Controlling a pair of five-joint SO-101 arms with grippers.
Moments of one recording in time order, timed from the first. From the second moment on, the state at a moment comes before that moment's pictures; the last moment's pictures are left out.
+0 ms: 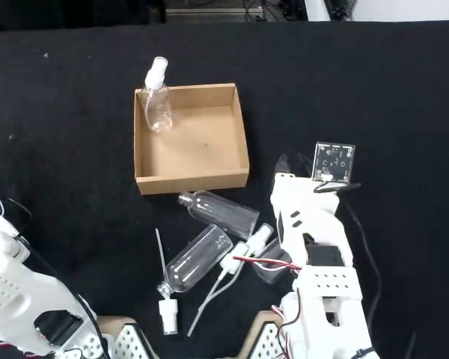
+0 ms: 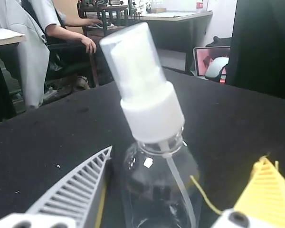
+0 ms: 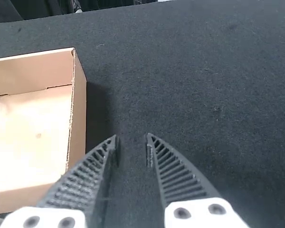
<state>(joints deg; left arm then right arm) -54.6 14.5 58.8 -64.7 -4.9 1.2 -59.8 87.1 8.8 -3.5</state>
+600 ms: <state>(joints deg) -54.0 14.4 59.7 -65.1 -4.9 1.2 -59.8 87.1 8.8 -3.5</state>
